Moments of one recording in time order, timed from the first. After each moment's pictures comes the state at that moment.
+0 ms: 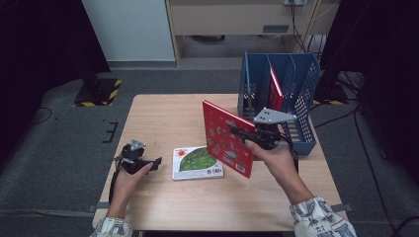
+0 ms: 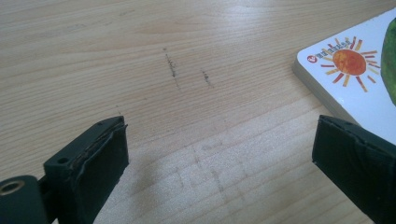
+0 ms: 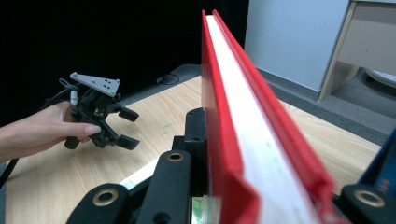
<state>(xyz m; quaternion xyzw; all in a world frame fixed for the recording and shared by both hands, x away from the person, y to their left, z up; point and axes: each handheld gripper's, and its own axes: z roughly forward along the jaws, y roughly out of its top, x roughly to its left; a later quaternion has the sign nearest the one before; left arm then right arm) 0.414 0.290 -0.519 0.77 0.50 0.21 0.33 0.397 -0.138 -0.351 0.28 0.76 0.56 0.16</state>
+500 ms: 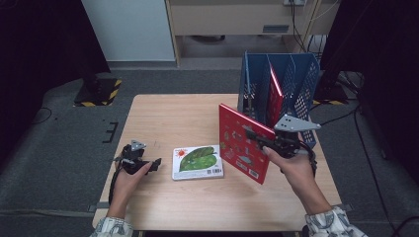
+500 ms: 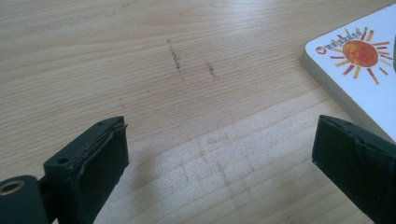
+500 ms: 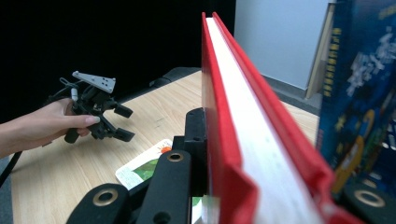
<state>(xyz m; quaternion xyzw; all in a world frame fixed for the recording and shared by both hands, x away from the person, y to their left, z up) 0.414 0.292 -0.521 0.77 0.51 0.21 0.32 0.374 -0.179 -0.350 0.30 0.75 0.57 0.17</state>
